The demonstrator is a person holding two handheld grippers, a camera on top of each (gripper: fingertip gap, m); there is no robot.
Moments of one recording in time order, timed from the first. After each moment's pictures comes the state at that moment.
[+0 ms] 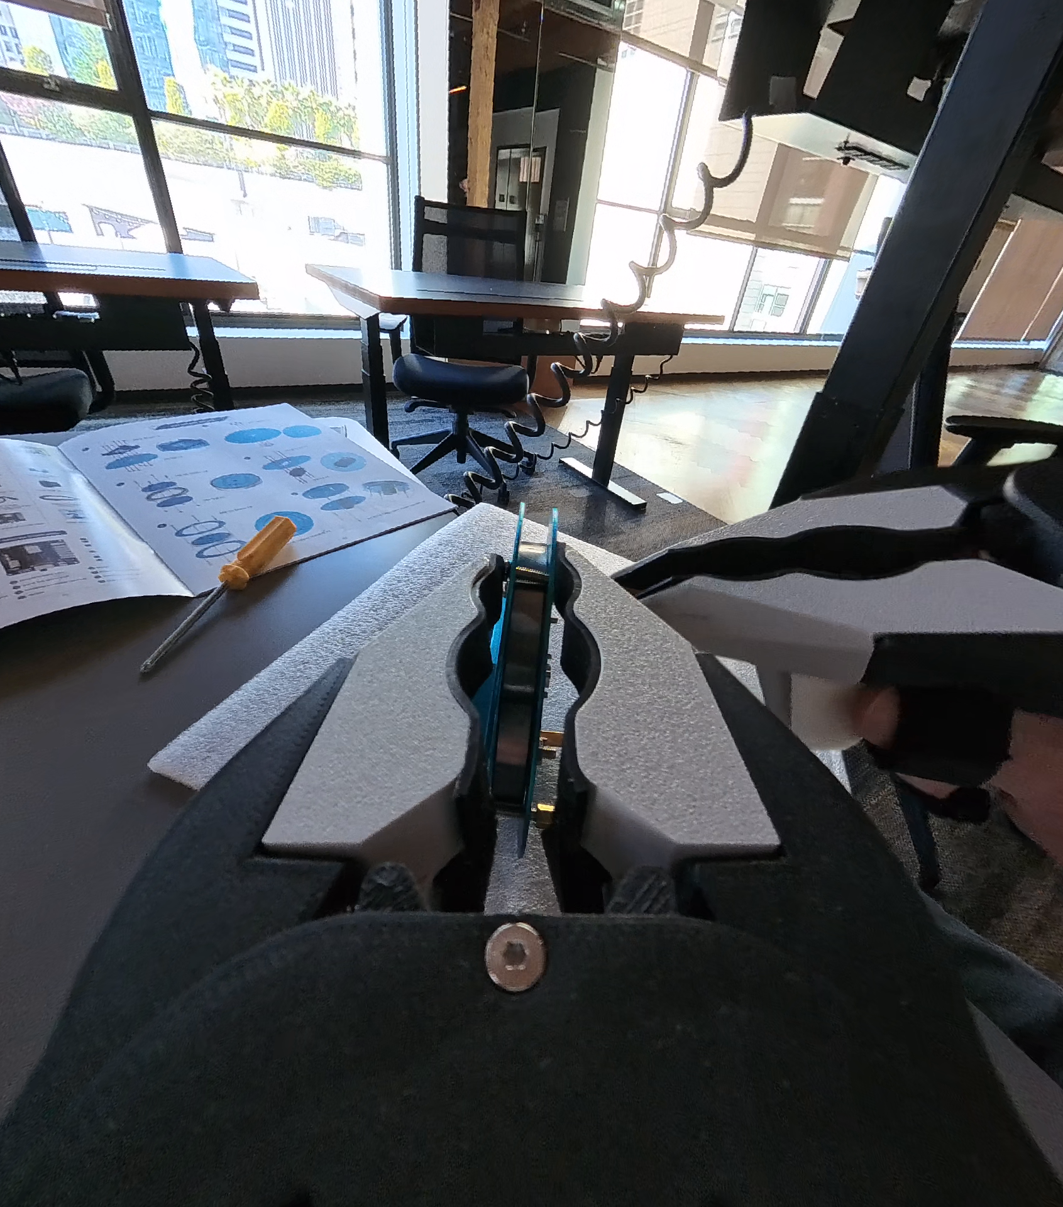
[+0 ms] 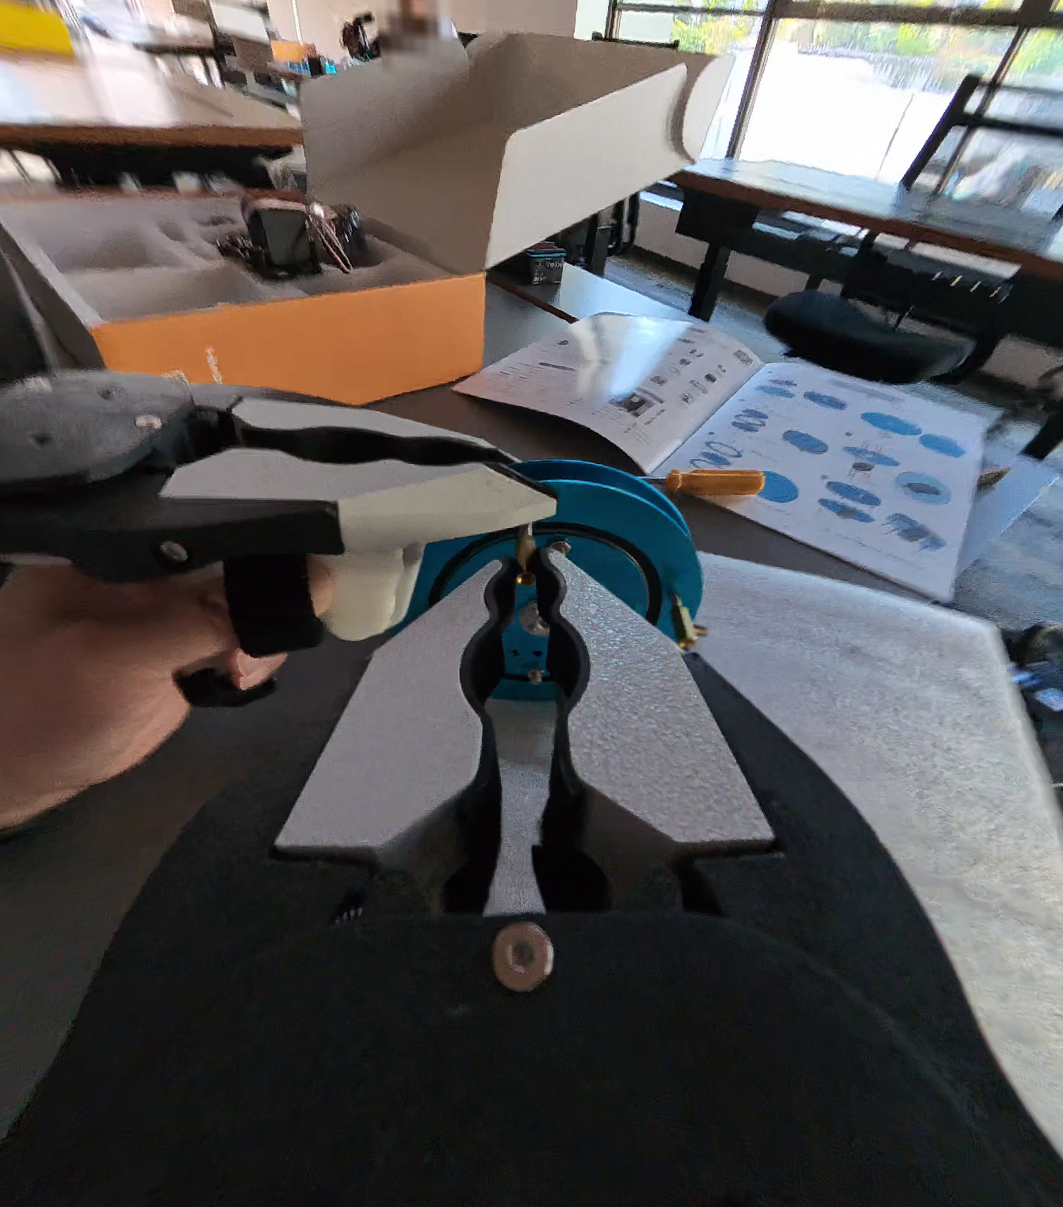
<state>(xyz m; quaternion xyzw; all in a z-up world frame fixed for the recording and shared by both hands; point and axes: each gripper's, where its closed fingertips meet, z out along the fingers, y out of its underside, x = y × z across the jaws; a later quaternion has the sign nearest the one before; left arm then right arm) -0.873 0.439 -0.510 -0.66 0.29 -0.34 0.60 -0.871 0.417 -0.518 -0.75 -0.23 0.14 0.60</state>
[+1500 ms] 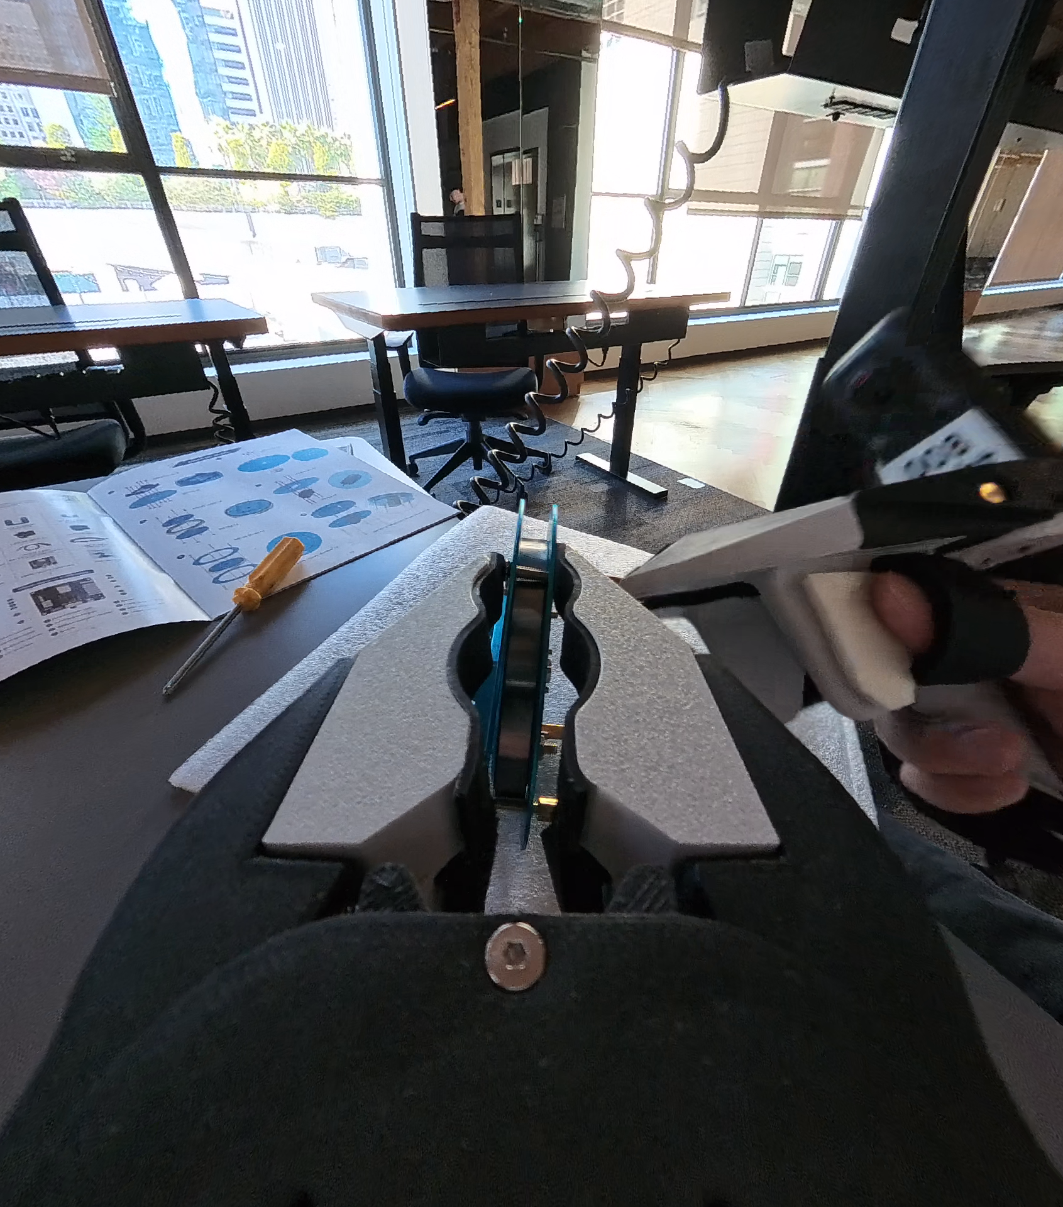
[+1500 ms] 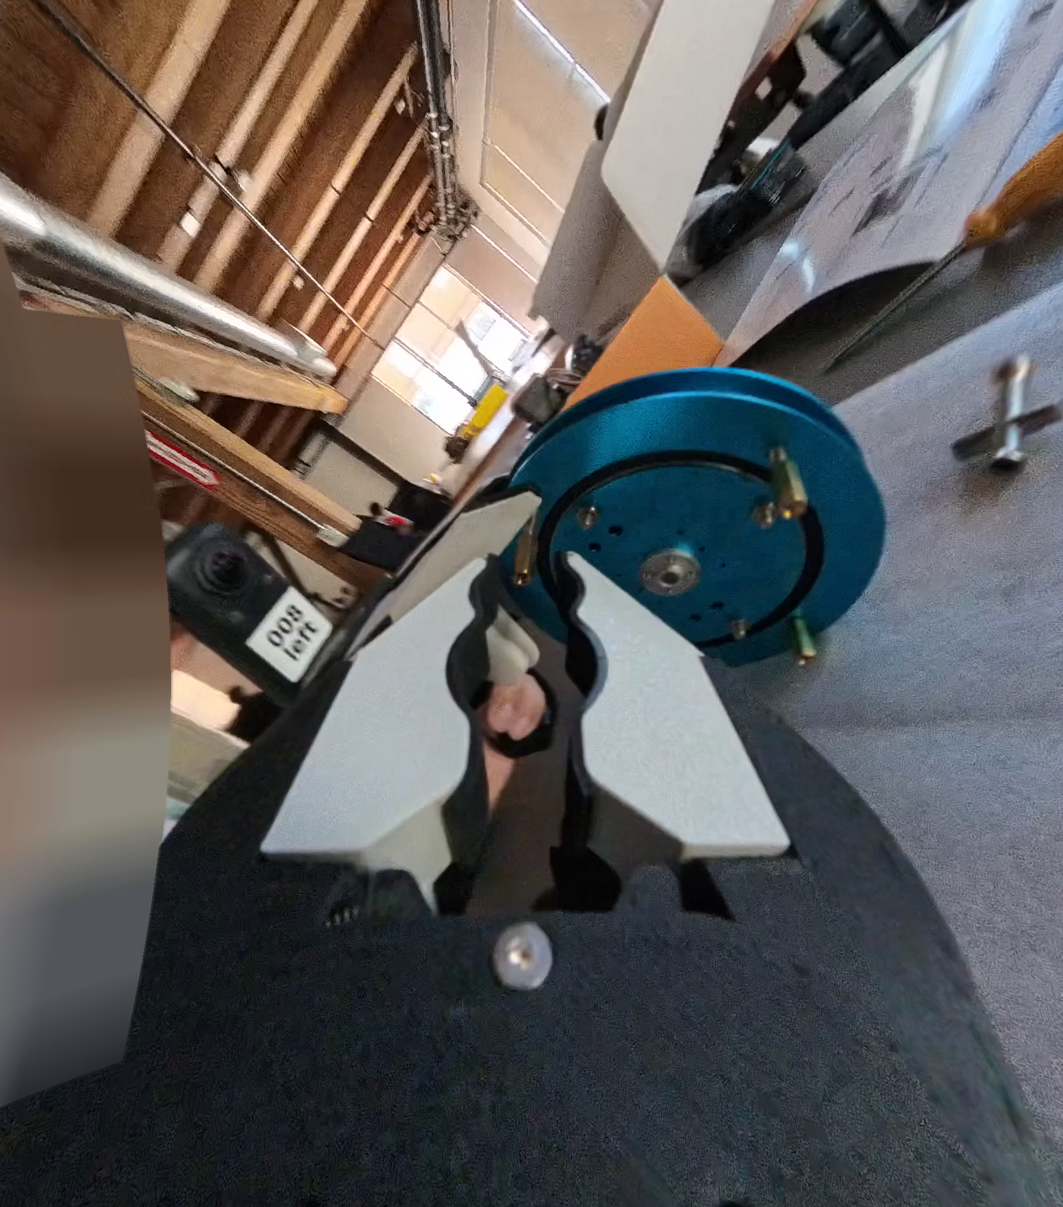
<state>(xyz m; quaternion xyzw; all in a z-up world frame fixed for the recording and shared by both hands) -0.869 0.428 -0.511 -0.64 0.32 -0.31 0.62 -0.870 0.405 -0.520 -0.69 -0.01 0.58 0.44</state>
